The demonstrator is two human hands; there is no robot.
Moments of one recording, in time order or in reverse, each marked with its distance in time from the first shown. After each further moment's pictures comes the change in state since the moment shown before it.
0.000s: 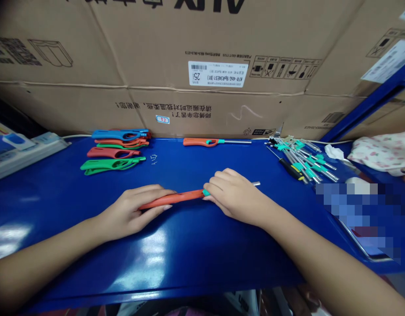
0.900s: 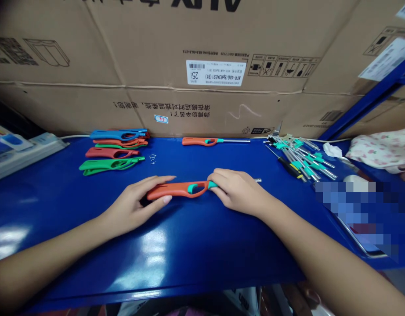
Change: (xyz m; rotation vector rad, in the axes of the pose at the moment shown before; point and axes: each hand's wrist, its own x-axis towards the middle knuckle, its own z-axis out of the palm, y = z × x) left_hand 0.005 -0.004 0.007 -0.004 0.100 -0.265; right_hand -0.007 0.014 0.009 0.155 -0.019 0.221
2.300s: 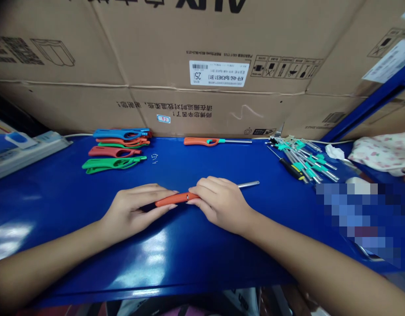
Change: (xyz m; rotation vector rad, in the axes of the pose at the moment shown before) left_hand -0.006 0.012 0.004 0.006 0.147 0.353; right_hand 0.009 -0.040 0.023 0.119 0.268 -0.089
